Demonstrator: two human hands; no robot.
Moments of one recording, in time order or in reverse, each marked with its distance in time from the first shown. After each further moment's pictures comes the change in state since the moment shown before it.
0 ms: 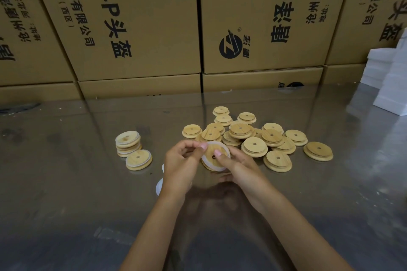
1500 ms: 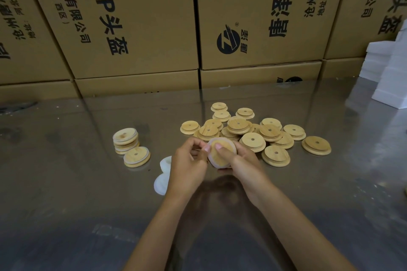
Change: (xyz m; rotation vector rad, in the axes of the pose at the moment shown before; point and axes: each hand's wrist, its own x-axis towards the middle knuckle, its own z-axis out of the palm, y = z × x) left_hand -0.001 -0.016 0.006 0.259 -0.102 0.173; right_hand 0.004 0.001 -0.001 0.075 0.115 0.002
